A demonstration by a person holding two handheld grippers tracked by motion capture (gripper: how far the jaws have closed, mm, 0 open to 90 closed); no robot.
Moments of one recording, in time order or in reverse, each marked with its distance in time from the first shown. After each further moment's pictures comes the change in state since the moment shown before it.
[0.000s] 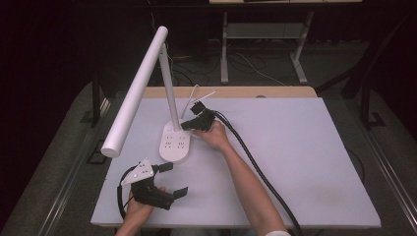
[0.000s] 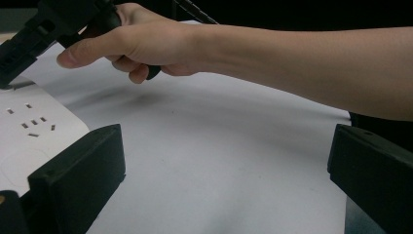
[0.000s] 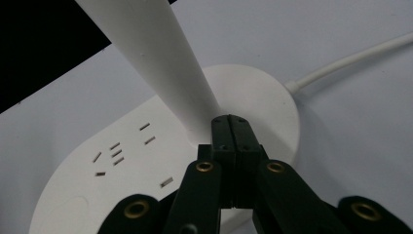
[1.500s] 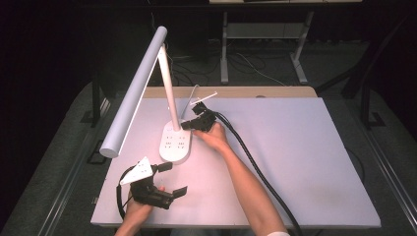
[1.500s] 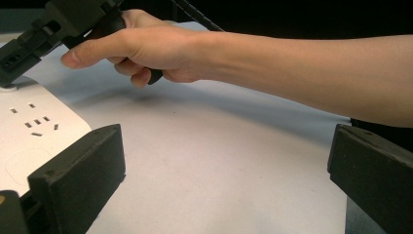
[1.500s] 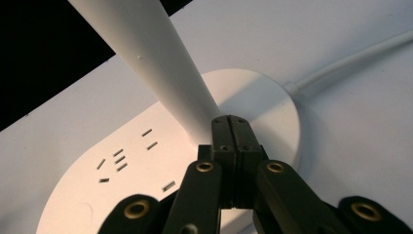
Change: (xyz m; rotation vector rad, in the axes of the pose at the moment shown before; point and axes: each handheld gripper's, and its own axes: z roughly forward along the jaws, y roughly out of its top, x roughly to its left) left arm 0.001 0.000 -0.001 -0.004 0.001 -0.007; right arm -0.002 -0.005 0.000 -0.040 0.013 0.027
